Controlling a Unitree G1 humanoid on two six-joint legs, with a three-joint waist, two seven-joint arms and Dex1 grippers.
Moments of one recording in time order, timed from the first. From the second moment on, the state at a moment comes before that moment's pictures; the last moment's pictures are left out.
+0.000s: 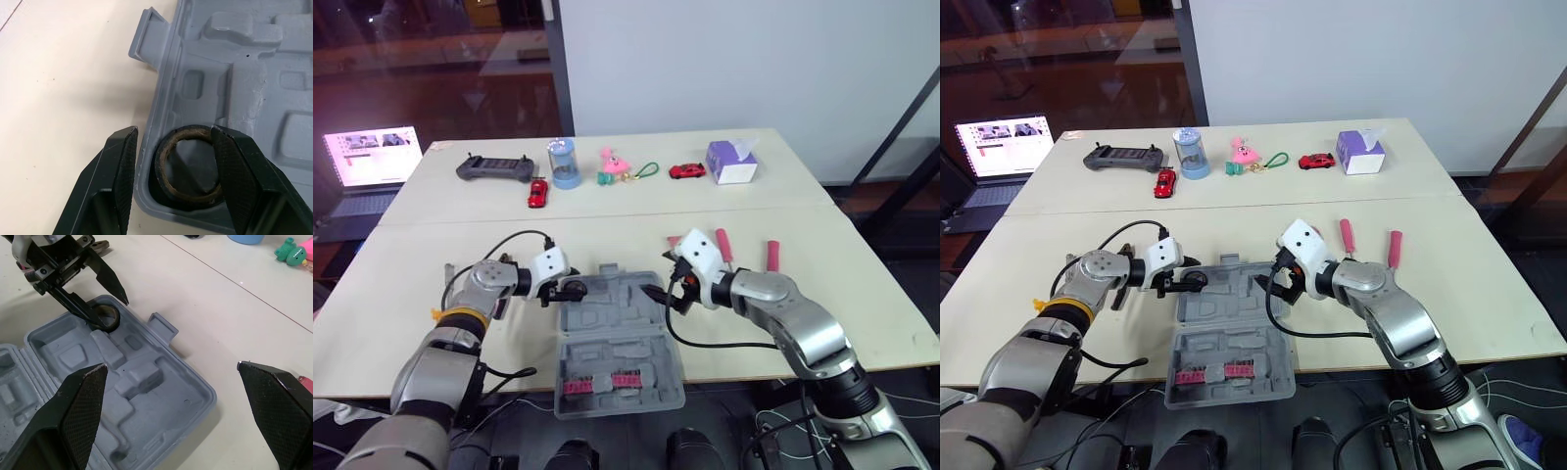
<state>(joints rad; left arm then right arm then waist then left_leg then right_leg) -0.83 0.45 -0.15 1.15 0.15 -0.45 -1.08 -0.45 -0.52 0.22 -0.32 0.26 0.78 0.60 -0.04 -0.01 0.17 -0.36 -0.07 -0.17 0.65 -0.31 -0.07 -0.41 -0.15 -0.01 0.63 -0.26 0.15</state>
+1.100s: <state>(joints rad) -0.85 0.47 -0.08 1.12 0.01 -0.21 -1.26 -0.45 -0.52 0.22 -0.32 0.26 0.78 0.60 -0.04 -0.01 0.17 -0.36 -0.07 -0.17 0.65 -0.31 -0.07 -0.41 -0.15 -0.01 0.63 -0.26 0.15</state>
